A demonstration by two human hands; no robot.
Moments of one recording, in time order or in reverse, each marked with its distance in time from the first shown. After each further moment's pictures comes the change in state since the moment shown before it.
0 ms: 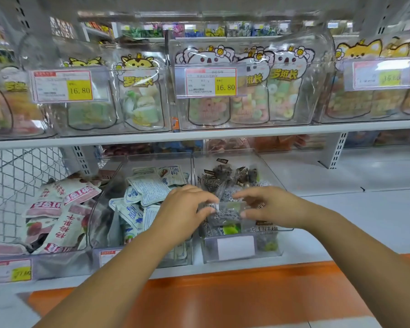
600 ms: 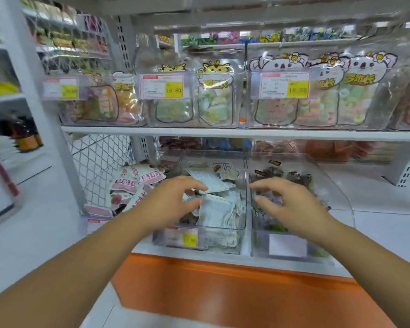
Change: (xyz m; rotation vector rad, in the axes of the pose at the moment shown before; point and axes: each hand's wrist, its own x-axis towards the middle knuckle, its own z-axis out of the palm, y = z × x) left_hand -0.079 -0.060 -0.095 -0.026 -0.040 -0.207; right_hand 0.001 -0.073 0.046 -0.063 0.305 -0.284
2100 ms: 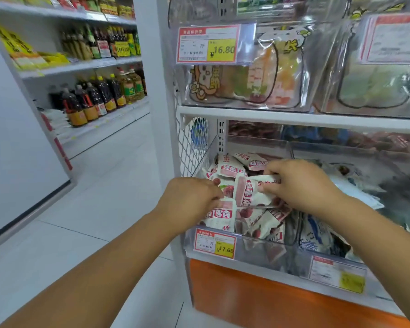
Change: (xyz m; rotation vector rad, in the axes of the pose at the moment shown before) left_hand -0.036 -0.206 -0.079 0.556 0.008 0.057; right_hand 0.184 -0.143 0.173 -0.396 -0.086 -0.085
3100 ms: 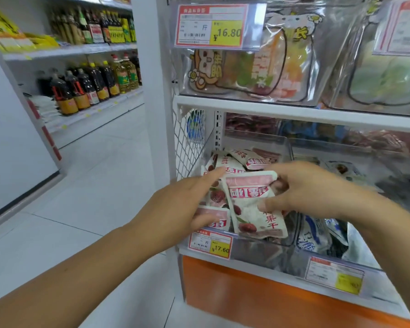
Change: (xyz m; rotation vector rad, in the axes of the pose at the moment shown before) left_hand -0.032 0.008 -0.008 -0.336 0.030 -0.062; right_hand -0.019 -0.015 -0.038 0.408 -0.339 -0.021
